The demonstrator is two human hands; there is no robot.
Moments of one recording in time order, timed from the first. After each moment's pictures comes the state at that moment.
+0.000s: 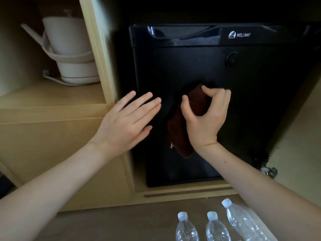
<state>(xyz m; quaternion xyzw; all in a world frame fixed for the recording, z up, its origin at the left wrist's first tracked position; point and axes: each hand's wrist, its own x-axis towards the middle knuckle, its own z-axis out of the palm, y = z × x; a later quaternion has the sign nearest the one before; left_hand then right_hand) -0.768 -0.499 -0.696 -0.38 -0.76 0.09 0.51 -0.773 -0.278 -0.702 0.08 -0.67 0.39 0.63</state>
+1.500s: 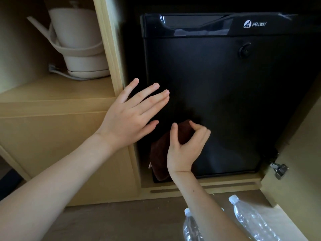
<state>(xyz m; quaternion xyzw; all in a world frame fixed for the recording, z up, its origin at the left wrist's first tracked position) -0.772 -0.507 -0.692 -0.37 -0.76 0.13 0.52 -0.755 -0.353 -0.790 -0.04 -0.66 0.52 0.54</state>
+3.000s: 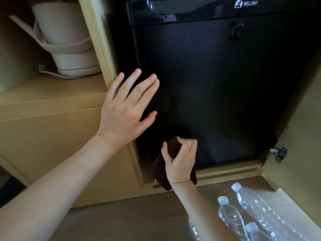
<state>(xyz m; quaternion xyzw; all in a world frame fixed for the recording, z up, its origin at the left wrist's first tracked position) -0.768 -0.499 -0.702 -0.28 -0.78 0.08 0.55 -0.749 -0.352 -0.869 0.00 -0.75 0.41 0.52</state>
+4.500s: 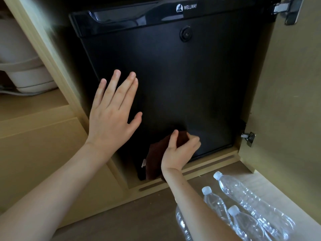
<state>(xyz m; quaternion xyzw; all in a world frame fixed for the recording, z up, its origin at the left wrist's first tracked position) -0.763 -0.453 -0.699 -0.29 -0.81 0.06 0.51 -0.748 -0.320 -0.841 -0.26 -0.58 0.61 0.48</state>
